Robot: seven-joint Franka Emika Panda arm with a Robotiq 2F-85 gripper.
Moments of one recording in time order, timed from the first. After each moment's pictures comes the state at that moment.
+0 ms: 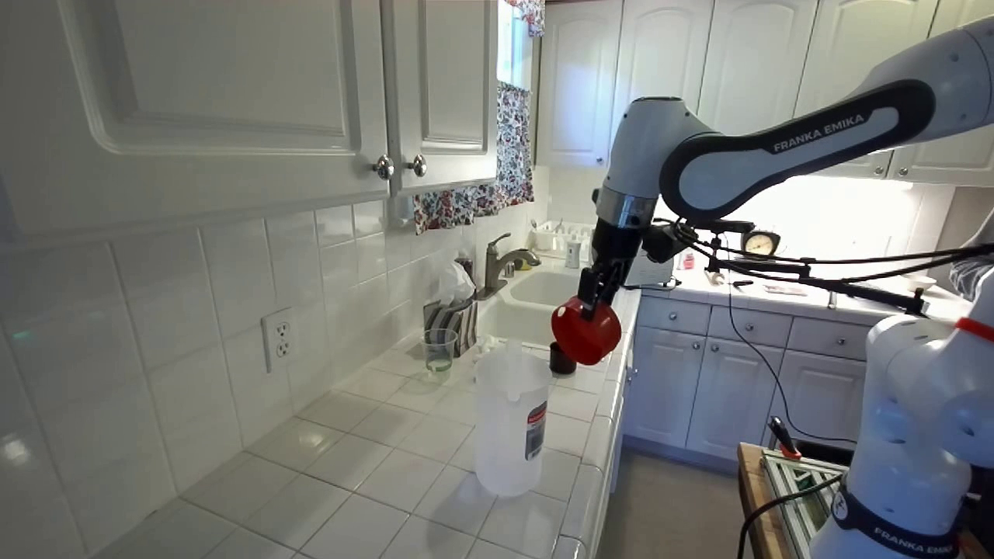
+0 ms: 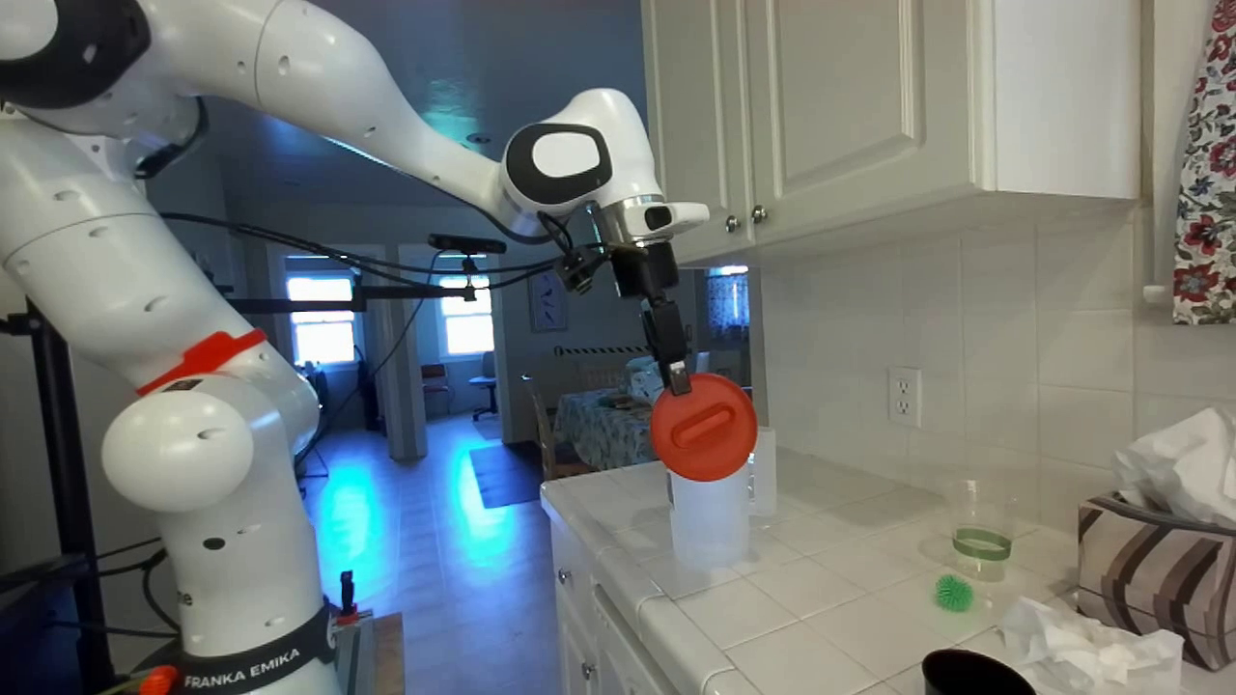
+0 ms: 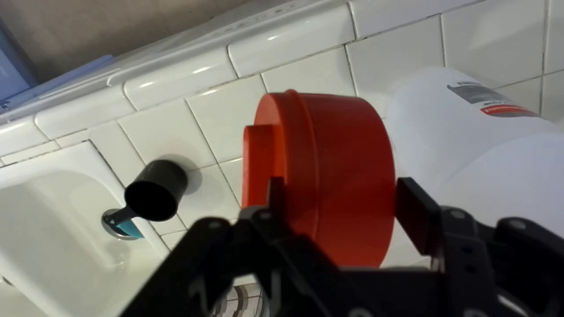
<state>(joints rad) -0.12 -0.49 -0.04 -2.45 -0.15 2.16 0.29</state>
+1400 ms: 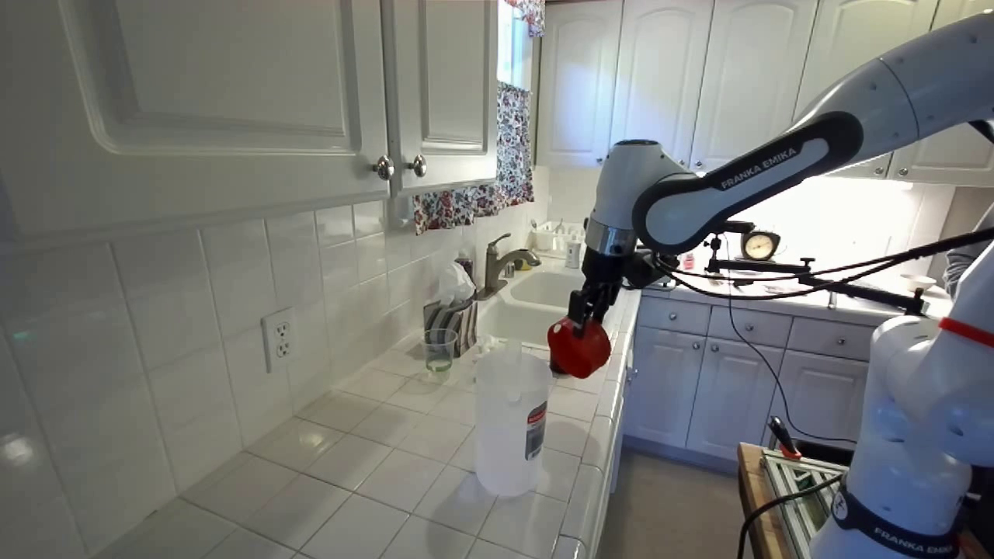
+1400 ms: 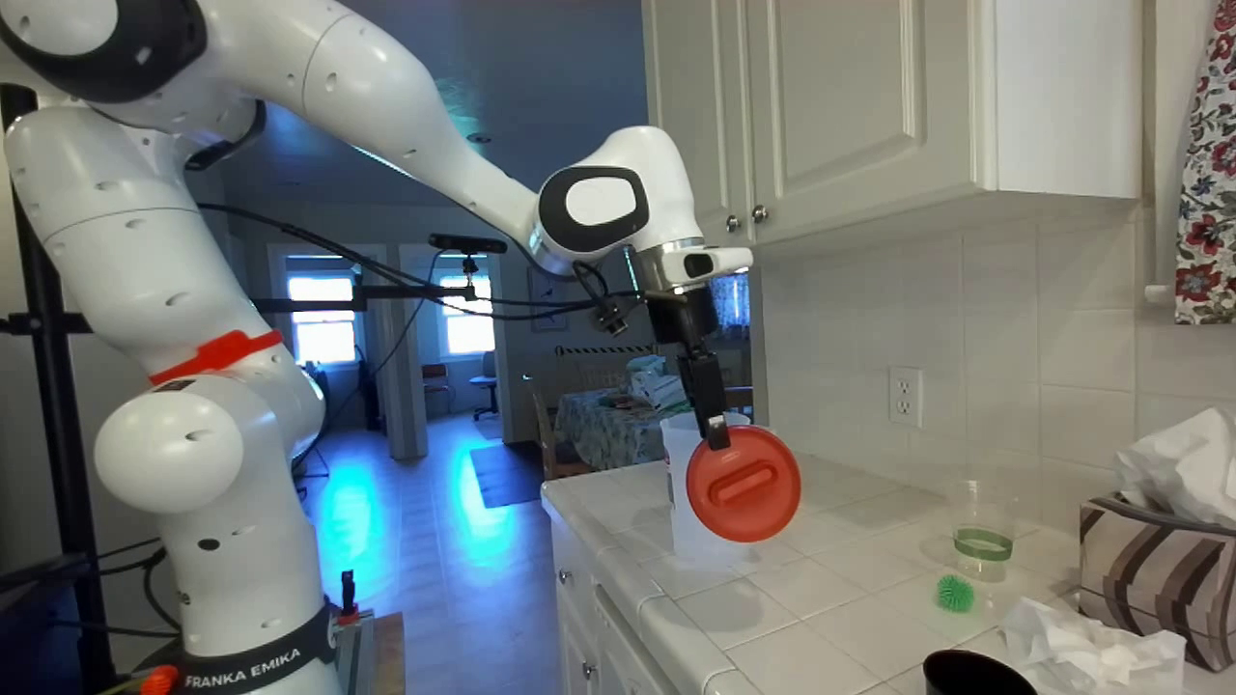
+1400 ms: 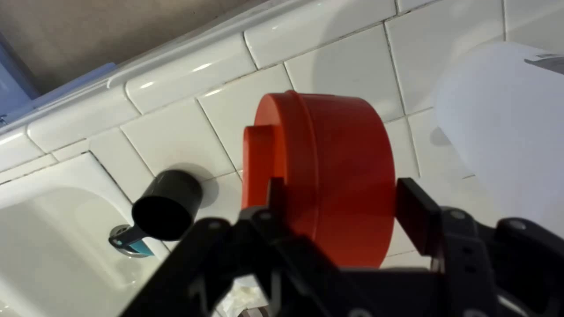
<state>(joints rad) -0.18 -0.34 -0.08 -2.47 -0.16 2.32 0.27</state>
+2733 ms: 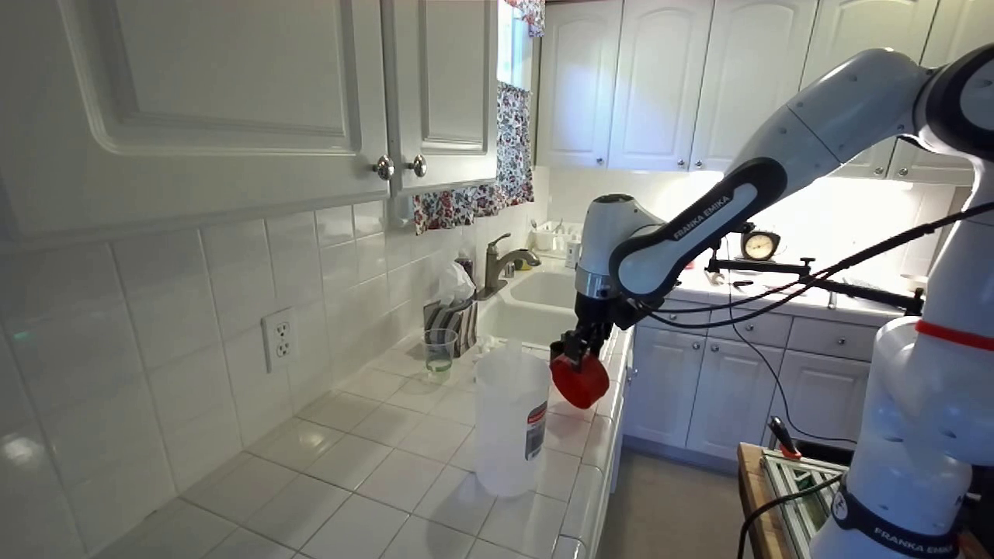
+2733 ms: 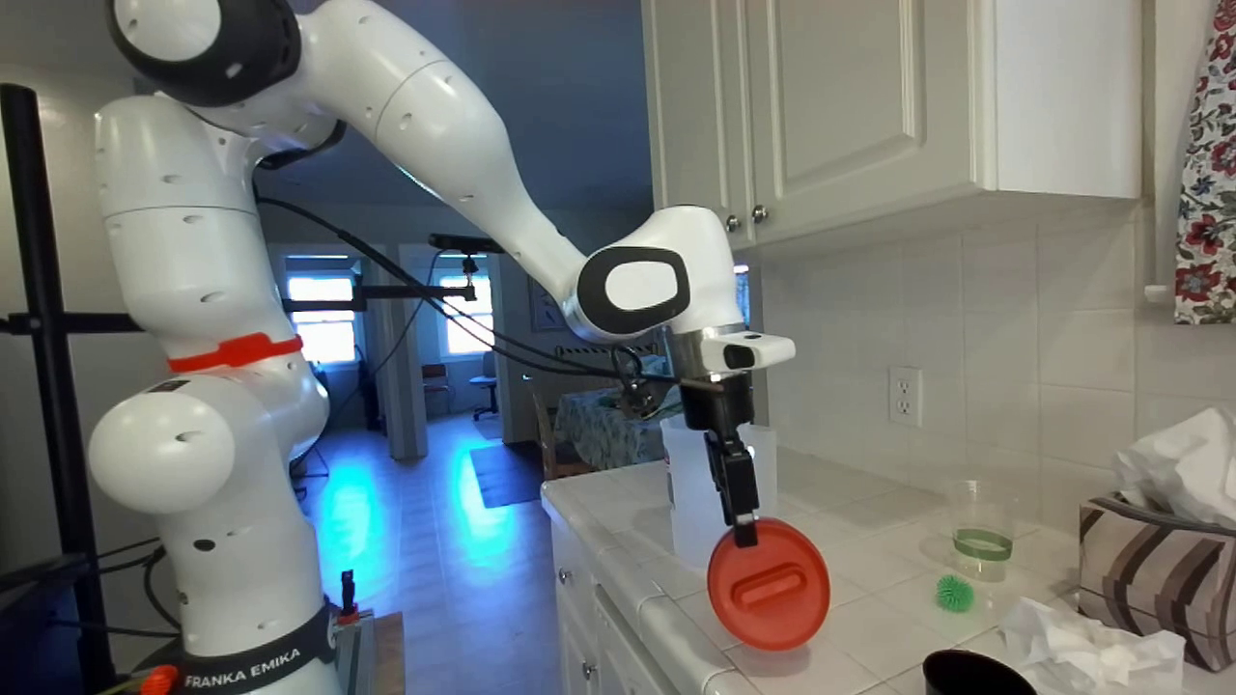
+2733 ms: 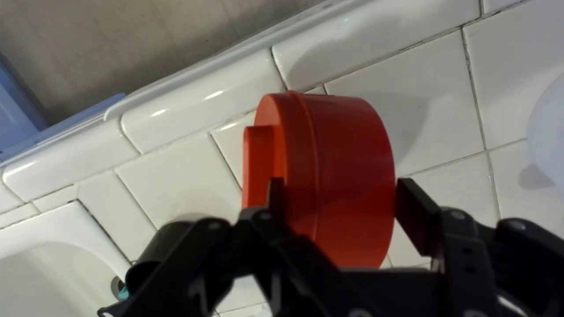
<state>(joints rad) -0.22 -0.11 -0.11 -2.48 -0.17 2.48 0.25</state>
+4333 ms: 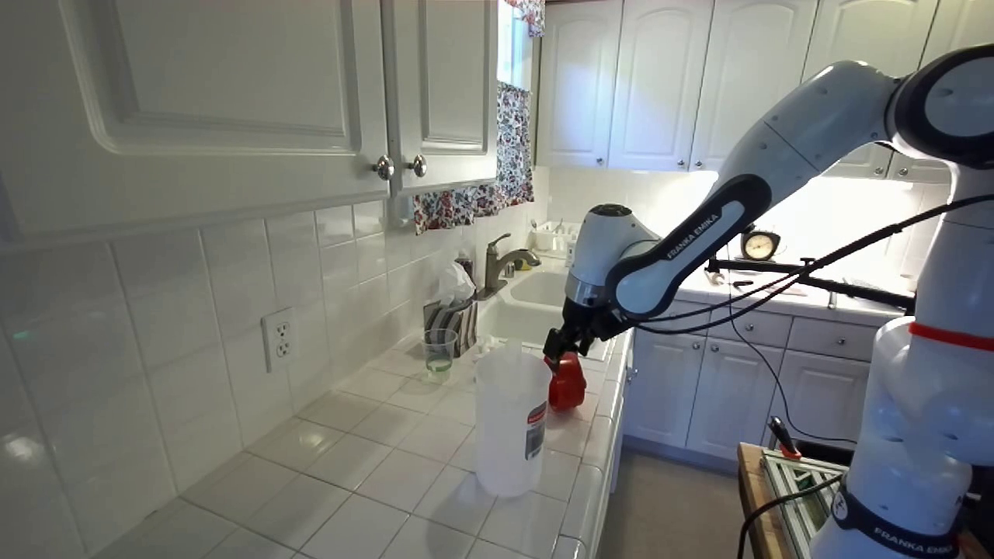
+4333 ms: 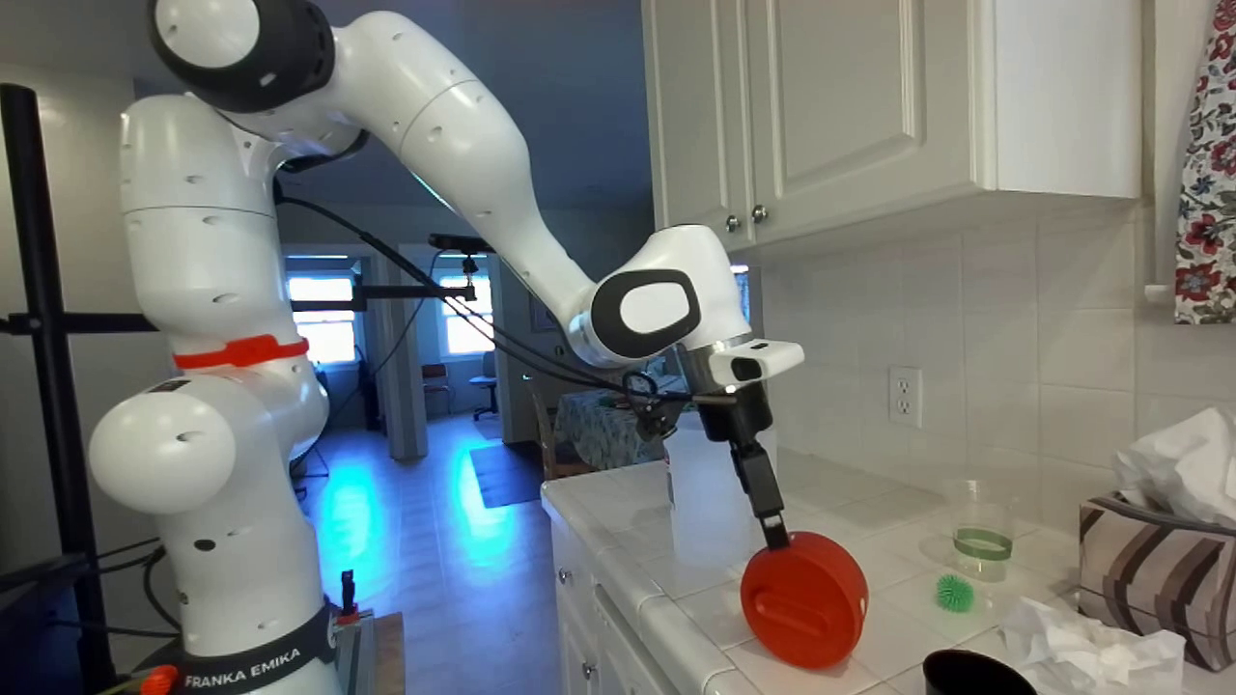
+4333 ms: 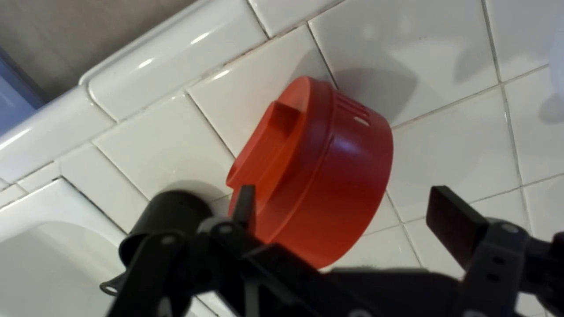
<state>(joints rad) -0.22 -0.04 -0.11 -2.47 -0.26 2.66 0.42</state>
